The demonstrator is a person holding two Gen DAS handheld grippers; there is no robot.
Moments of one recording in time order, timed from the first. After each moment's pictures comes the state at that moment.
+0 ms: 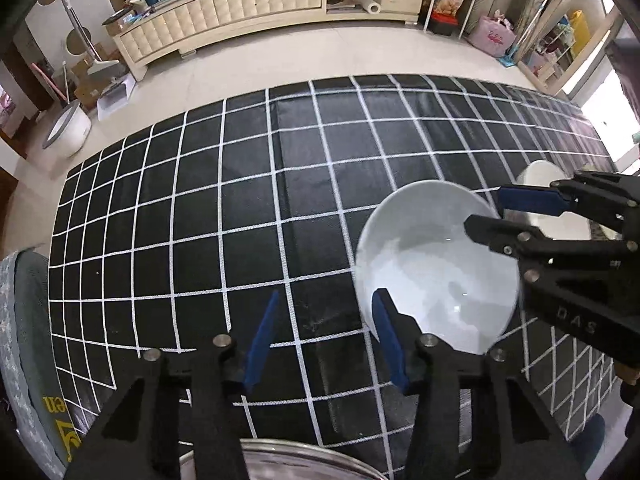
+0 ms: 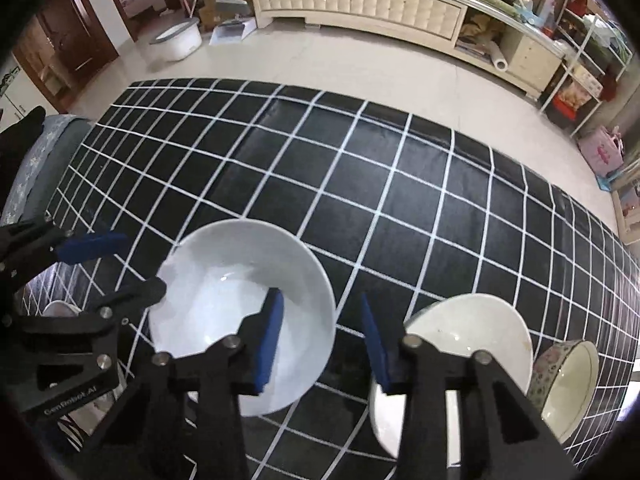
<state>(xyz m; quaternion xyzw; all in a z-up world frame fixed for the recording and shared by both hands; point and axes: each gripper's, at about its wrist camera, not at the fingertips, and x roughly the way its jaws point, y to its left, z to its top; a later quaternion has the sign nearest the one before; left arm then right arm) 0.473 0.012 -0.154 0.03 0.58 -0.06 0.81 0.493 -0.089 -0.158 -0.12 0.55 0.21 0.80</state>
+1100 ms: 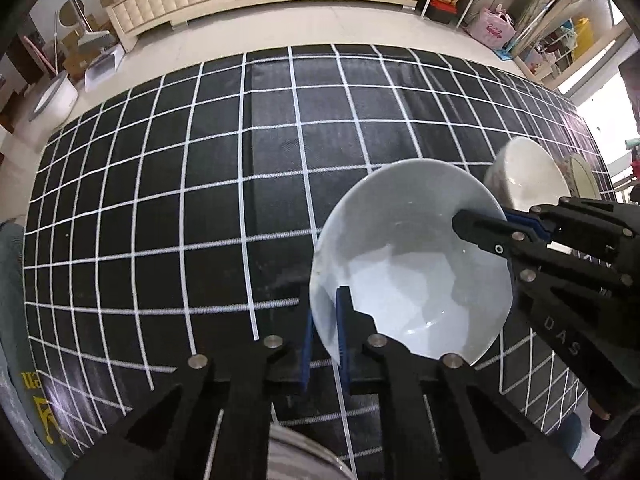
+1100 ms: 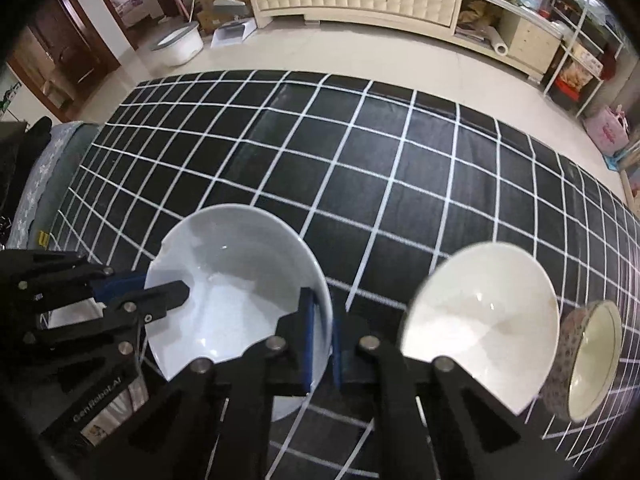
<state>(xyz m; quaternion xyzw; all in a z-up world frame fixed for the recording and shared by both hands) 0.448 -0.010 -0.158 0.00 0.62 -0.08 0.78 0.463 -0.097 -0.155 -0.08 0.57 0.22 0.79</state>
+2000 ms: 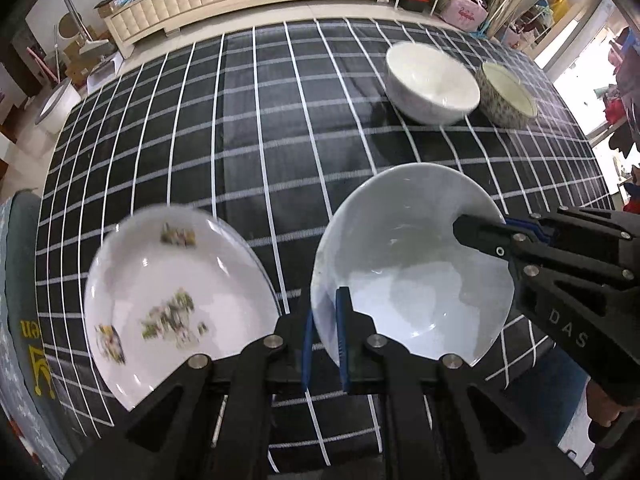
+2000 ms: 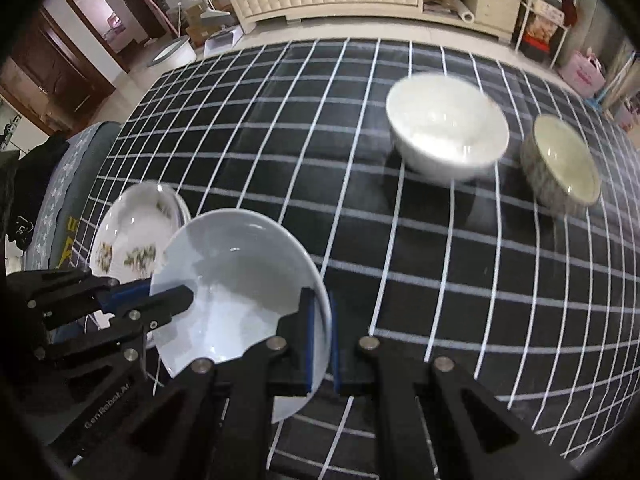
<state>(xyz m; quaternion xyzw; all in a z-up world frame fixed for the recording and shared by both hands) 0.291 -0.044 -0.130 0.02 0.61 -0.09 0.78 0.330 -0.146 -0.149 -0.01 0.59 0.20 0.79</state>
